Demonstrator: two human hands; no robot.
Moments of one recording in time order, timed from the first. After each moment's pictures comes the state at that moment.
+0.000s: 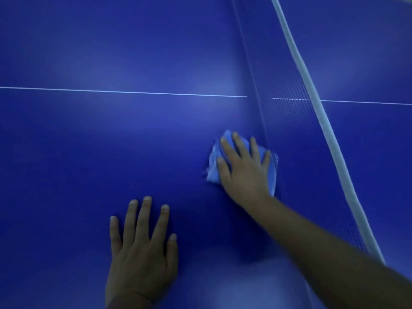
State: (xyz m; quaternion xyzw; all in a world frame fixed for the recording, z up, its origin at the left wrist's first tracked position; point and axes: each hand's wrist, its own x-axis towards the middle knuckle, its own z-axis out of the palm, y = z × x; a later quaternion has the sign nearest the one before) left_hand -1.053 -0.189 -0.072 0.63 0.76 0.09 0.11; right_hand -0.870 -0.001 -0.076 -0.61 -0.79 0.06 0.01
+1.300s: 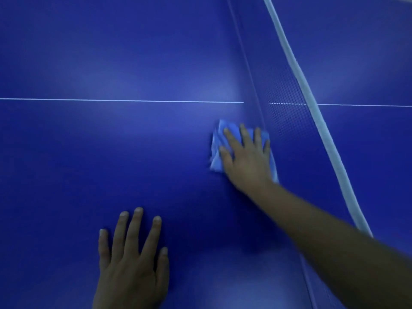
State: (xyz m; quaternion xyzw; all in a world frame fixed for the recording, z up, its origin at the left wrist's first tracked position) left_hand -1.056 -0.192 -0.084 0.63 0.76 0.10 0.09; right_hand -0.859 0.050 -0.077 -0.62 -0.78 0.05 0.01
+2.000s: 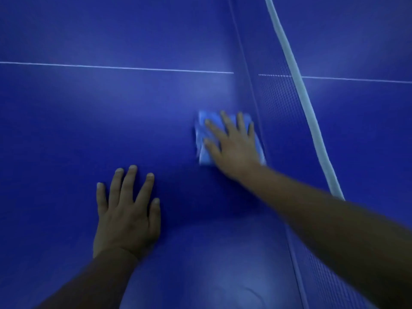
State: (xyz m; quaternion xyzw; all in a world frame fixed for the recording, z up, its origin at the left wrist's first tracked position) left_hand -1.050 -0.192 -0.070 0.62 0.77 0.09 0.11; right_hand -0.849 0.000 -0.073 -0.56 -0.83 0.05 0.01
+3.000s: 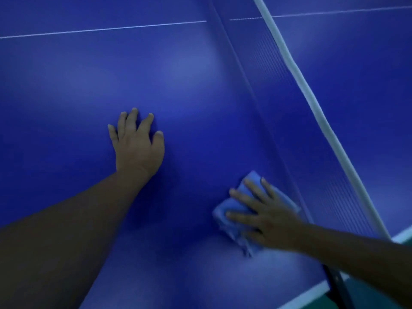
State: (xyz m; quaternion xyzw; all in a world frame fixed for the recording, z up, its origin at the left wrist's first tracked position) left_hand -1.061 -0.197 -0.072 0.62 0.74 0.19 0.19; right_hand -0.731 -0.318 -0.067 -0.34 -0.94 0.05 -0.05
